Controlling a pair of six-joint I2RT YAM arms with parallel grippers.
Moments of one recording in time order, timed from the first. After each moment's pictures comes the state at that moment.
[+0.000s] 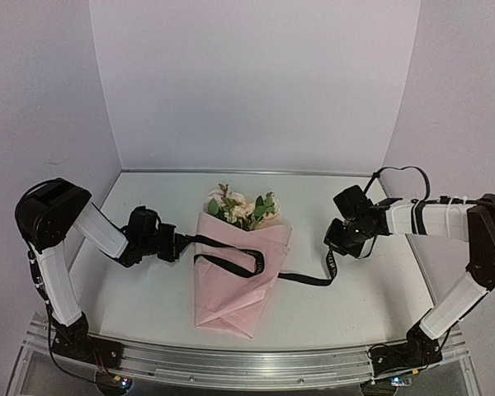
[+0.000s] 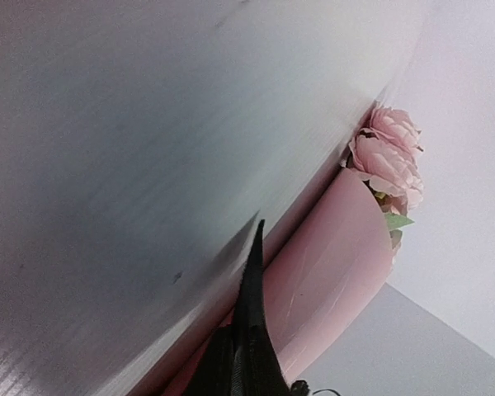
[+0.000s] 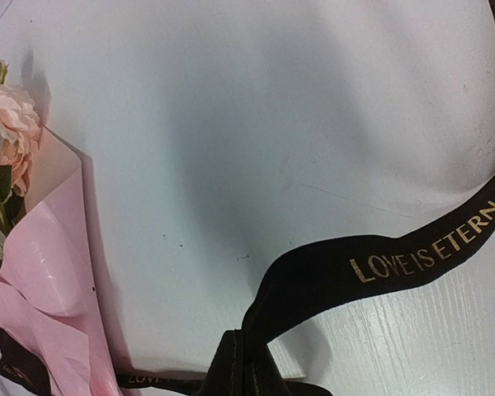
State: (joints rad) left arm -0.46 1.87 0.63 0.69 0.27 -1.82; right arm 0.53 1.57 0.94 -0.45 0.10 0.96
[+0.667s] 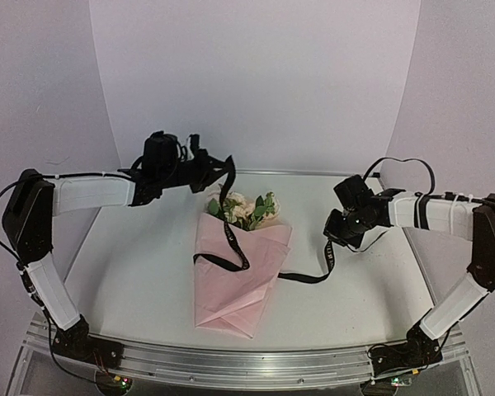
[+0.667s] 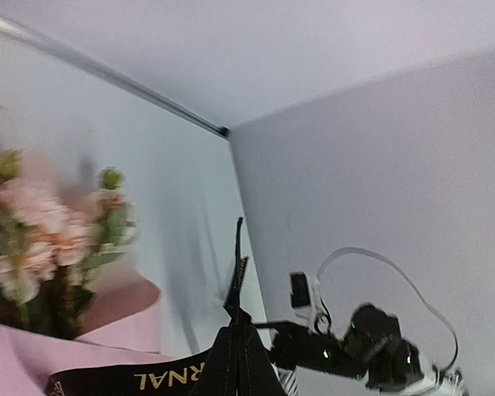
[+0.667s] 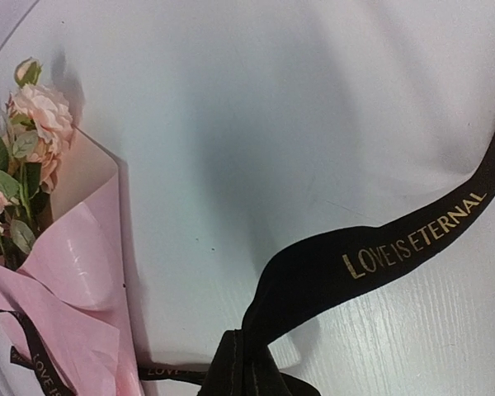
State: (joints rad) left arm -0.59 1.74 1.25 0.28 0.42 -1.03; right arm 0.53 1.56 1.03 -0.51 0.10 0.91
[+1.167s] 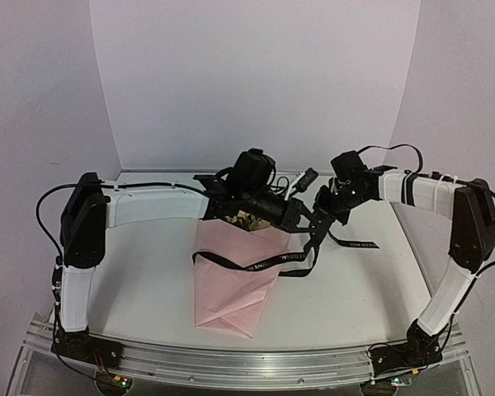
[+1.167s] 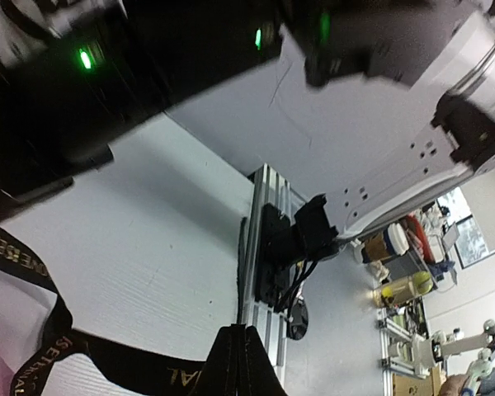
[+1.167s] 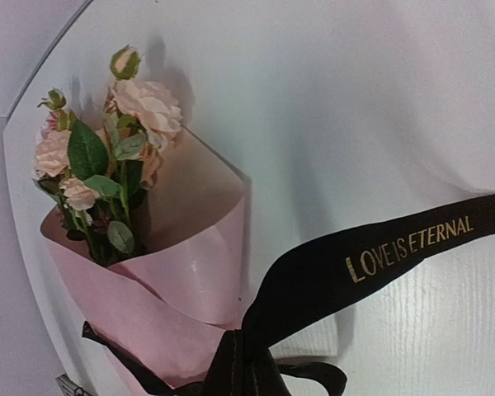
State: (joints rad) left arm -1.00 2.08 1.75 -0.06 0.75 -0.50; right arm 0.45 1.74 1.30 -0.53 -0.19 0.83
